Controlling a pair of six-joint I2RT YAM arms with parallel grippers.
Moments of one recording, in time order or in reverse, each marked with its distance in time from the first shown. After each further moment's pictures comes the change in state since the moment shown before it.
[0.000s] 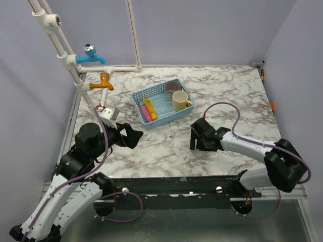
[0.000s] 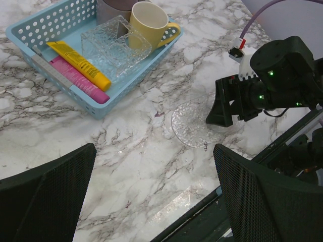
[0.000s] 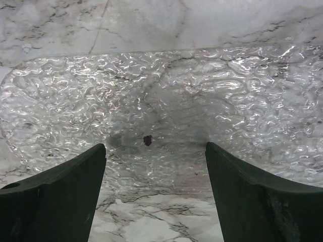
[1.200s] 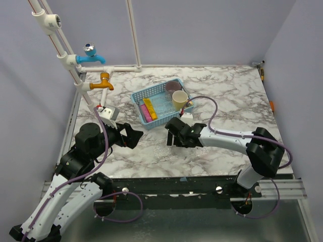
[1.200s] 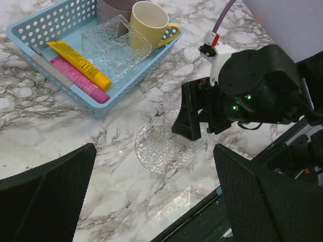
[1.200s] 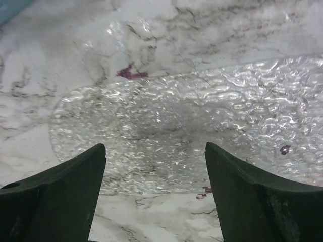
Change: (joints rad) left arm 0.000 0.000 -0.001 0.000 0.000 0.000; right arm 0.262 0.250 0.290 0.002 0.112 0.211
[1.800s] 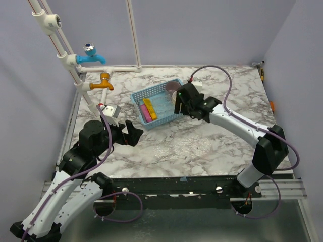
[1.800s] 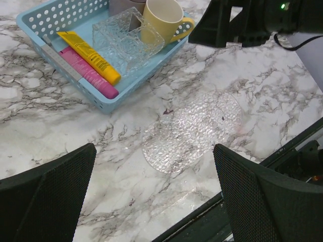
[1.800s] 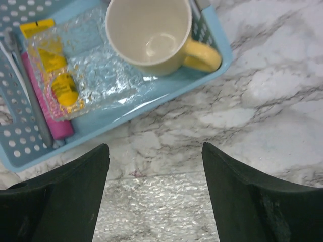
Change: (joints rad) left arm 0.000 0.036 0.000 -0.004 -0.050 -0.016; right arm -0.217 -0.001 0.341 -0.077 0.078 -0.309
